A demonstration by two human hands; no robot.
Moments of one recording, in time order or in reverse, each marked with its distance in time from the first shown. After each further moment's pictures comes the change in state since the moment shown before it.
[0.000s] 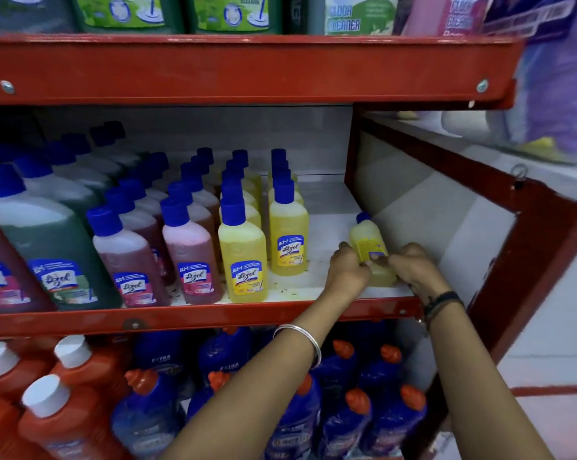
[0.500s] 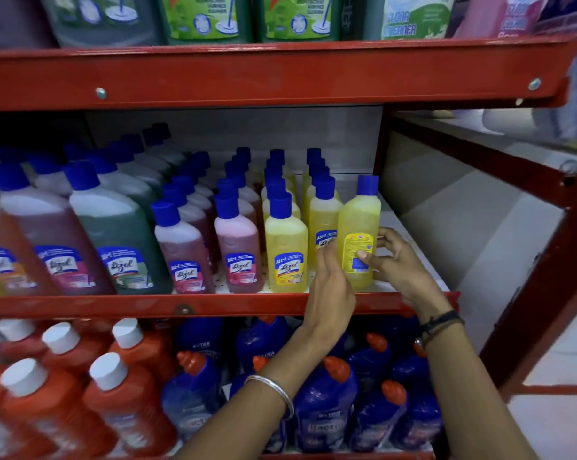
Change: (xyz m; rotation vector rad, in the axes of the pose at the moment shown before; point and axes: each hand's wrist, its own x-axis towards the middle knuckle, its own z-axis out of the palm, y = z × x) left_hand -0.073 -0.053 -0.058 0.080 0.317 0.349; right_hand -0.065 -0.029 0.055 0.291 -0.246 -0.346
